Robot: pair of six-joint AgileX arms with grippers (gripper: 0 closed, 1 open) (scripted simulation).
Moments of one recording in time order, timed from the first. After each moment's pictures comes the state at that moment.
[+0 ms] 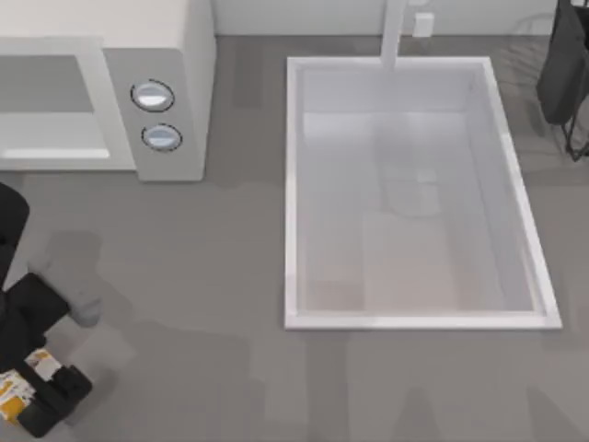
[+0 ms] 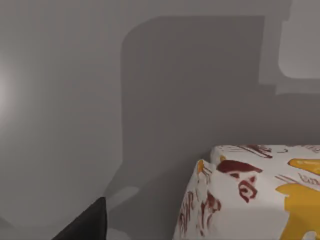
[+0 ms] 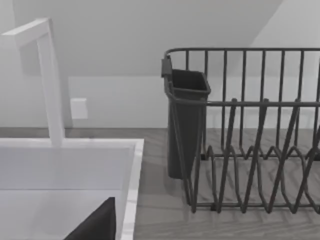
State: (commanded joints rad) left arm -0.08 1.61 0.61 -0.58 0.00 0.63; right arm 0.00 0.00 0.00 0.00 0.00 0.00
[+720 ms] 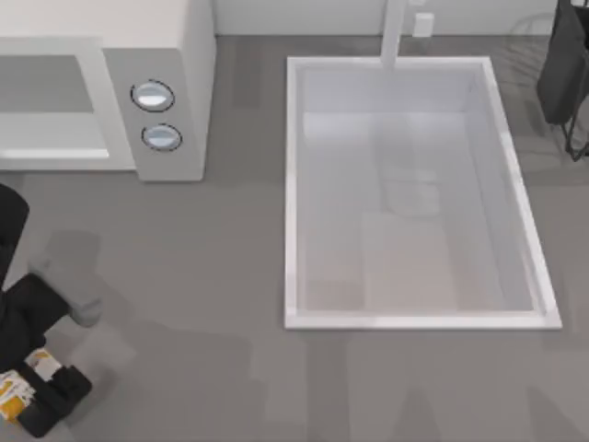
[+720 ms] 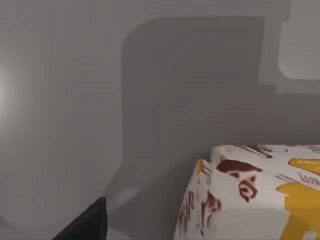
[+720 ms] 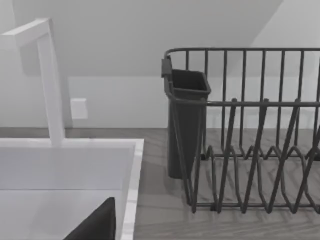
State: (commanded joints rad) left arm -0.08 1.61 0.61 -0.58 0.00 0.63; right arm 0.00 0.00 0.00 0.00 0.00 0.00
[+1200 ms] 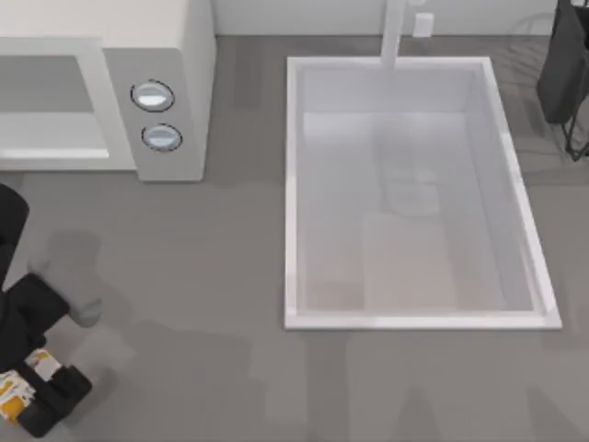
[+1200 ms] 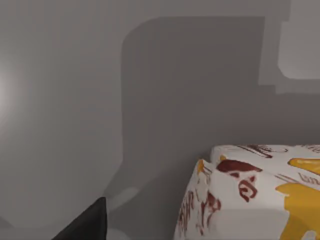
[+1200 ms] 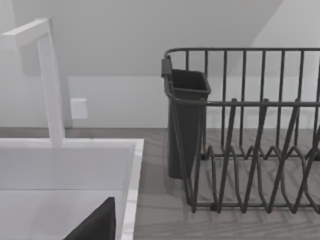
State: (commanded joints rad) left arm -0.08 1.61 0.61 -0.58 0.00 0.63; right arm 0.00 0.00 0.00 0.00 0.00 0.00
